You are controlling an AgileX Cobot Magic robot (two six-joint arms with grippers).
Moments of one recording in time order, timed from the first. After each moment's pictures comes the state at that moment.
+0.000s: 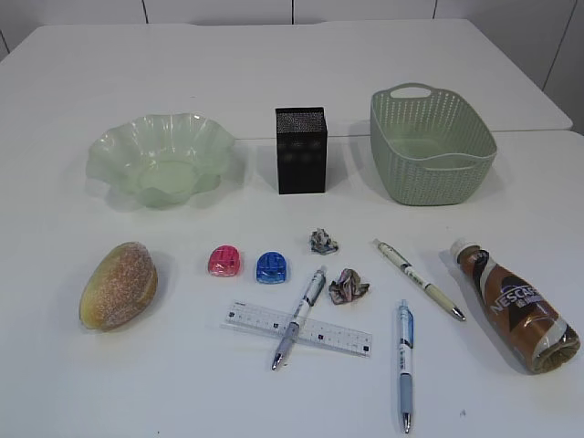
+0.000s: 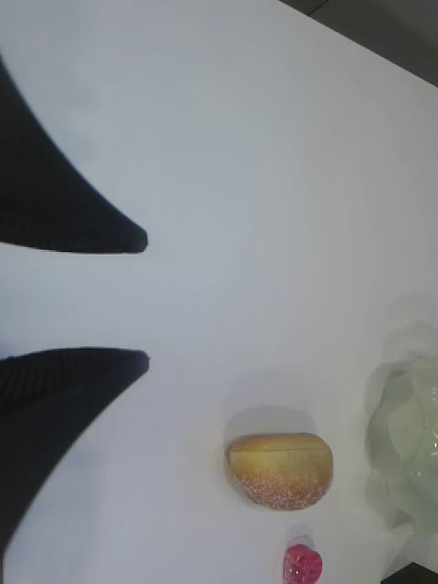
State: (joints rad) left arm 0.03 0.01 -0.51 0.06 1.12 -0.08; right arm 0.02 -0.02 -0.49 -0.12 1.15 0.08
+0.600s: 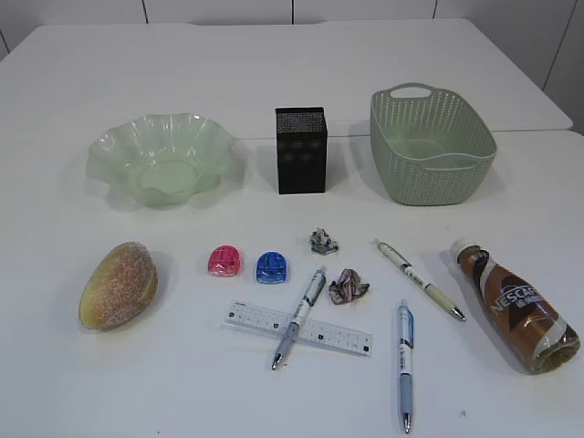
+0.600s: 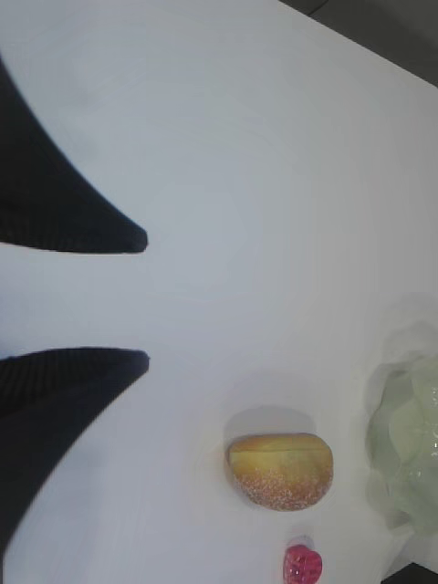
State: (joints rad) left arm 0.03 0.01 -0.51 0.06 1.12 -0.08; right arm 0.02 -0.02 -0.49 -0.12 1.15 0.08
